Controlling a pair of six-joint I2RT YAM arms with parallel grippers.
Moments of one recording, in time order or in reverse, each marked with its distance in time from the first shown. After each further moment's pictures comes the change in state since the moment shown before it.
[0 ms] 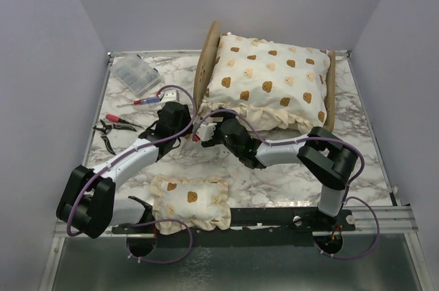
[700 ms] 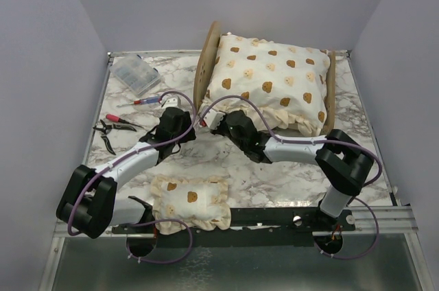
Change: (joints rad) left arm 0.000 -0.001 -0.060 0.018 0.085 -0.028; right arm -0.034 -0.097 0.027 -0.139 0.017 0.229
